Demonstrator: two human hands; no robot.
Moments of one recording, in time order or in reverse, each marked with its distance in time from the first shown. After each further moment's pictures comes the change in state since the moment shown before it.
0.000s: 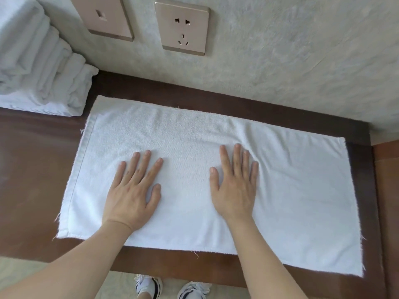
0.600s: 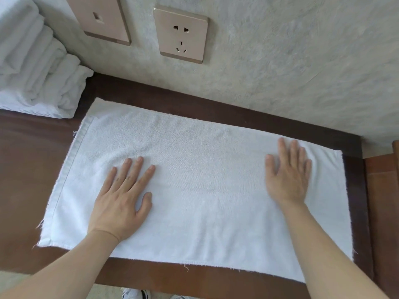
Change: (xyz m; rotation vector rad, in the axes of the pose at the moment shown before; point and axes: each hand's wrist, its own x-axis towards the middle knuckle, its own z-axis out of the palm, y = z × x) left_hand 0.000 -0.003 0.001 -0.039 0.026 0.008; right_hand 0.070 0.128 -0.038 -0.034 -0.045 0.246
